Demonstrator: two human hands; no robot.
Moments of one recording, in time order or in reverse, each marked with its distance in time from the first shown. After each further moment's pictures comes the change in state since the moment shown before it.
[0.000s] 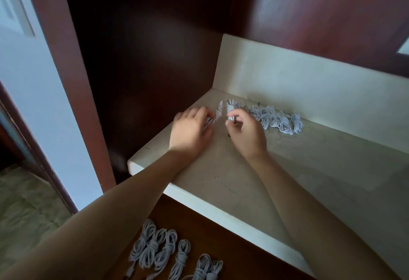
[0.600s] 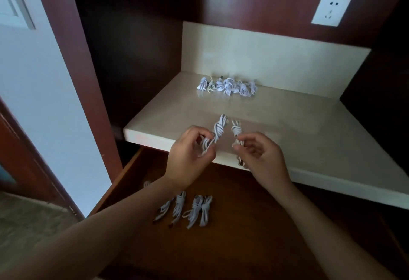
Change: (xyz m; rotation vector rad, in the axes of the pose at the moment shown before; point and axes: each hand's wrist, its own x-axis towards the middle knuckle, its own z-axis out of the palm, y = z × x) left_hand -0.154 0.082 -0.075 -0.685 -0.102 0.048; right_hand -0.210 -0.052 -0.121 0.345 0.028 0.212
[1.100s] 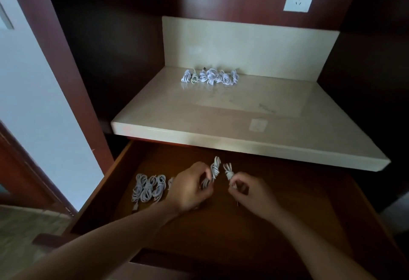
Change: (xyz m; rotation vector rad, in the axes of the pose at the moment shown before) left_hand -0.087 -0.016 0.029 0.116 -0.500 -0.098; right_hand -0.095 0.079 -0.025 -0.409 -0.319 0.098
